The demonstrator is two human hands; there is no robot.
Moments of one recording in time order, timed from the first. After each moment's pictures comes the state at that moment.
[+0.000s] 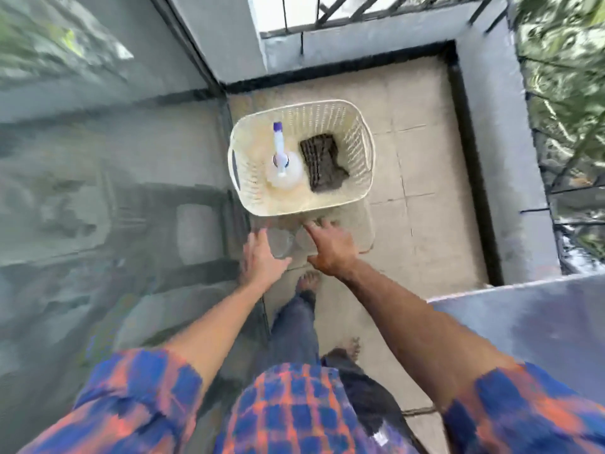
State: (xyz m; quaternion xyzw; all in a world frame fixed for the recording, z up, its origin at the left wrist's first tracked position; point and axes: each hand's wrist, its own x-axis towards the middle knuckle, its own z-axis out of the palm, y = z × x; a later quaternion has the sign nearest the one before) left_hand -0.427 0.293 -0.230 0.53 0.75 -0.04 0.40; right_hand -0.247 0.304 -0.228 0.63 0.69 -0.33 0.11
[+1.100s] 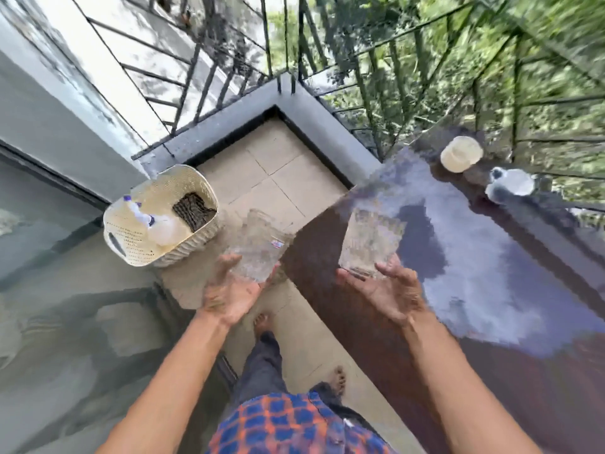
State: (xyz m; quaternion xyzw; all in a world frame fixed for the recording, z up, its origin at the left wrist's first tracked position) left_hand -0.274 0.175 -0.021 0.10 0.34 0.23 0.90; right_hand -0.038 -0.003 -0.027 0.34 0.03 -0.60 -0.72
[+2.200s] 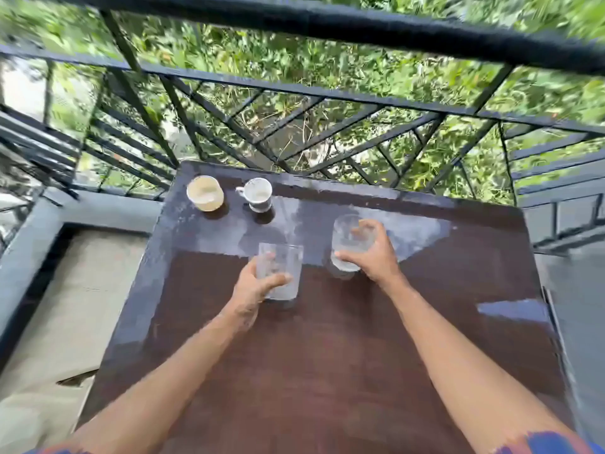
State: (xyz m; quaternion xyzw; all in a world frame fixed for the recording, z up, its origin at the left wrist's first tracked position) left_hand 0.090 -0.018 -0.039 0.60 0.26 -0.12 0.75; right_hand 0.196 -0.270 -0.064 0.84 -0.06 -0.11 -0.53
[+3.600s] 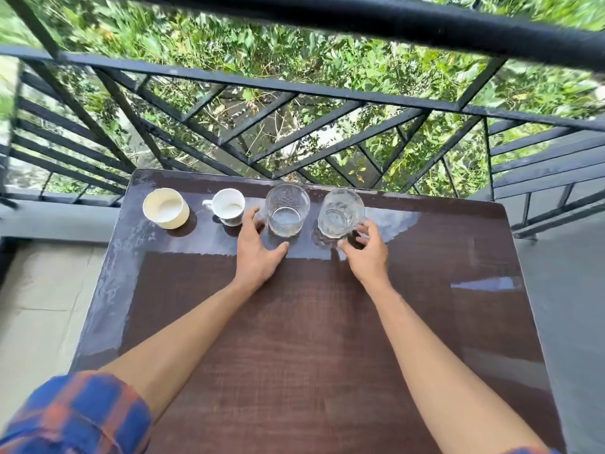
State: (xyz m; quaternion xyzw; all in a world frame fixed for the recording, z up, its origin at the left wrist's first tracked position) left_hand 0.218 -0.036 -0.099 0.82 0.11 0.01 0.56; right_hand 0.235 -0.270 -0.089 0.86 -0.18 -0.03 -0.48
